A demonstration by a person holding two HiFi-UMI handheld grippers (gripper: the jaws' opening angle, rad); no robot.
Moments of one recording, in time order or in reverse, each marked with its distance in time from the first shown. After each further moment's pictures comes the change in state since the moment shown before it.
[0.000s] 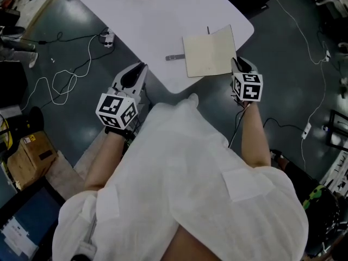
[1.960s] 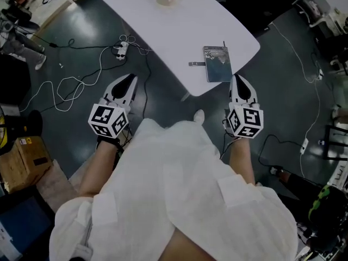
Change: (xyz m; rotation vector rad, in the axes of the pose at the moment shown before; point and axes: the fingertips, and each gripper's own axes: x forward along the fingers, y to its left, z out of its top) left arm -0.182 0.077 0.000 0.057 -0.120 0.072; right arm -0.162 0.186 0.082 0.047 -0.497 -0.022
